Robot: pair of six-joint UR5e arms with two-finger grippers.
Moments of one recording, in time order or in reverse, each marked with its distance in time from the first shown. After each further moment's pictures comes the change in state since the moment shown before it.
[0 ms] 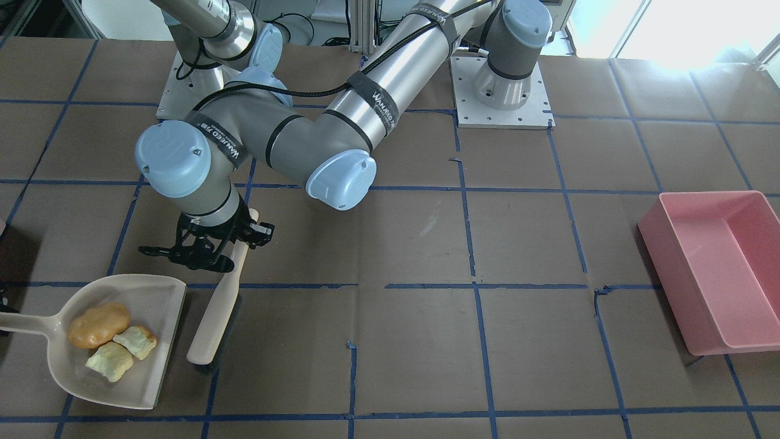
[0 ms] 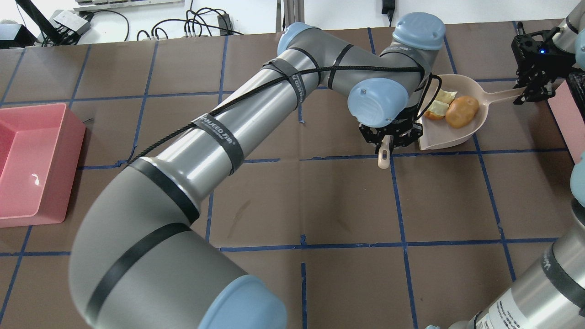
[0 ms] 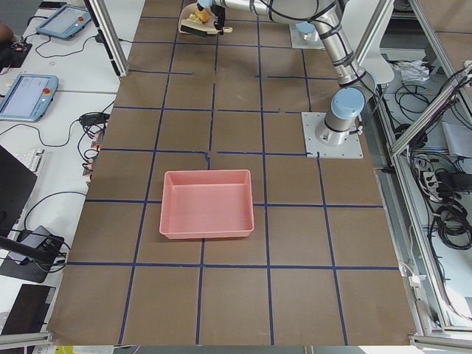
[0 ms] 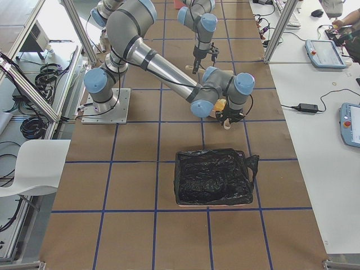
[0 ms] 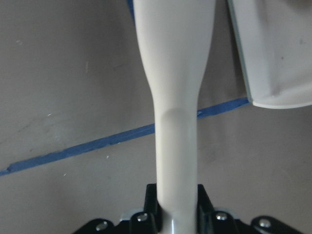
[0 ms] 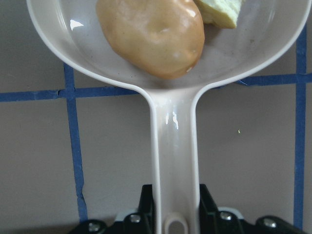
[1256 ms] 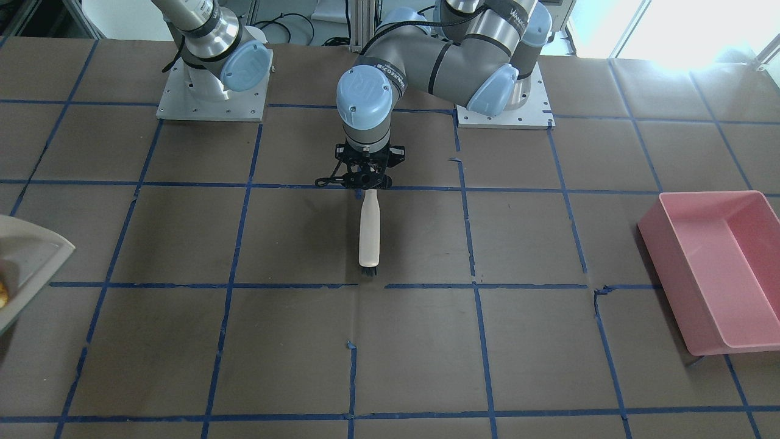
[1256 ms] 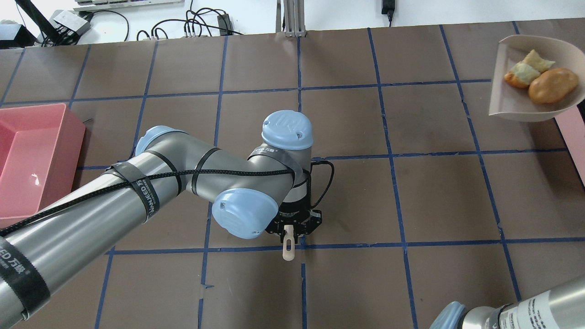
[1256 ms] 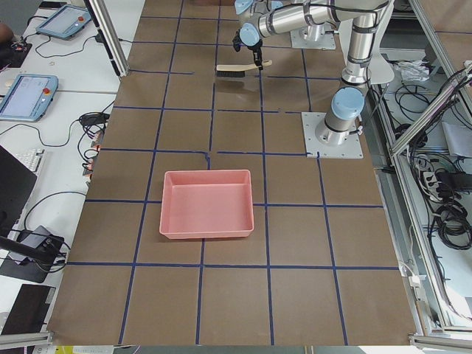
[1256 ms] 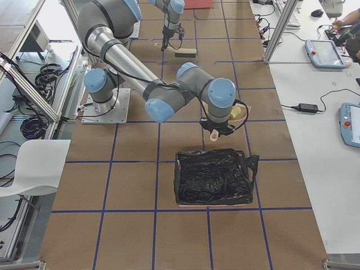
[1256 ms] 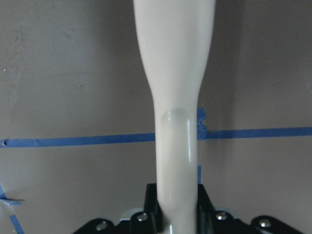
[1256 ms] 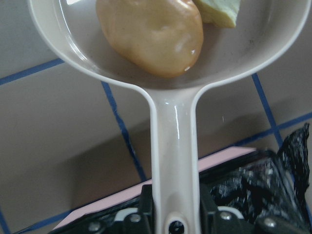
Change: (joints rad) left arm 0.136 0.485 -0.847 0.205 0.001 0.022; right arm -0.341 -0.191 -0.096 0.262 0.120 0.006
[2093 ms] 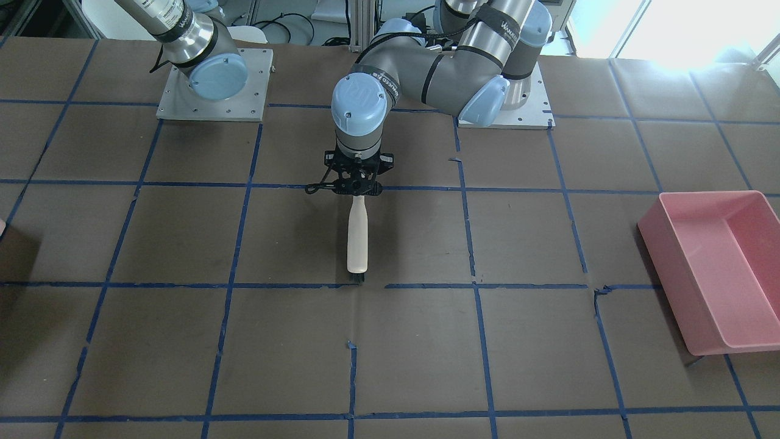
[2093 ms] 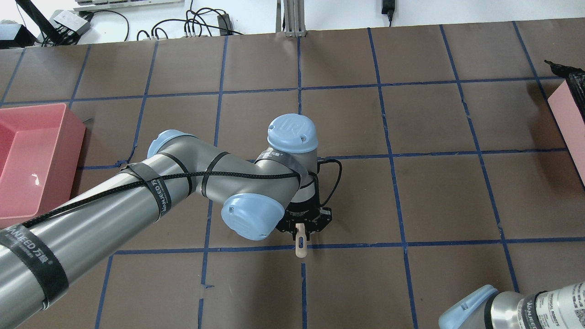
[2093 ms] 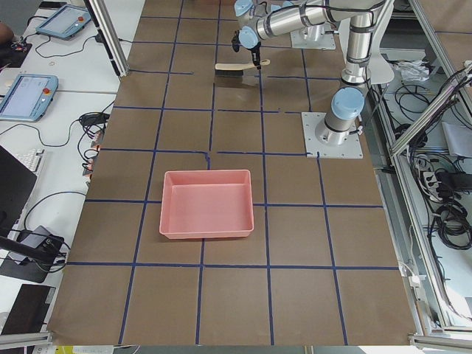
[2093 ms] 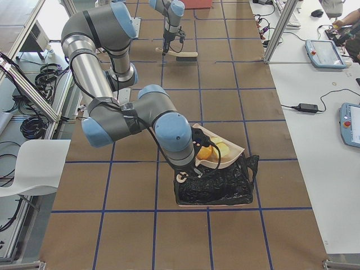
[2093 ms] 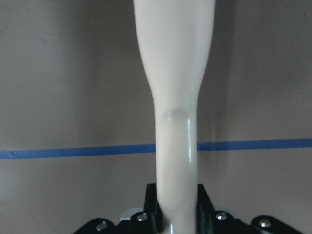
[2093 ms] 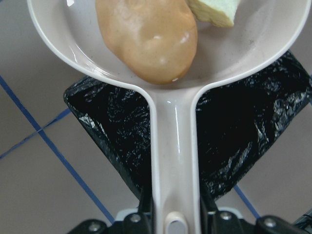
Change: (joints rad) left arm -0.015 -0.039 -0.002 0.103 -0.056 -0.035; right arm -0.290 0.050 -0.163 0.041 -0.025 -0.036
